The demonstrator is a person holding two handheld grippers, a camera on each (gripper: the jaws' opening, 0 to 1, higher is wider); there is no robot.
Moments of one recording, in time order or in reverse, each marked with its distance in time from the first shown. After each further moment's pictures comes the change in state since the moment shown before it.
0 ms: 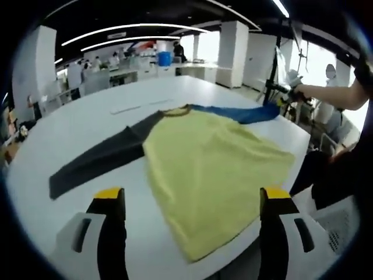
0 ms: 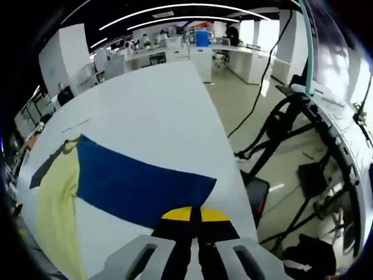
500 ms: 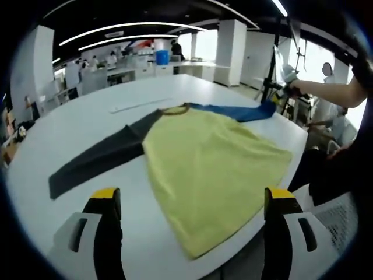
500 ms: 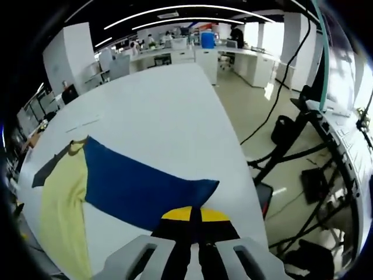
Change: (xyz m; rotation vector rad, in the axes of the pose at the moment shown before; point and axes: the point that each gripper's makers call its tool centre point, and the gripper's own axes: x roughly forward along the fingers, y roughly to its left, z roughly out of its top) left arm -0.005 -0.002 -0.001 -0.004 0.008 -0.026; right arm 0.007 0.006 0.025 -0.042 -0.011 0.025
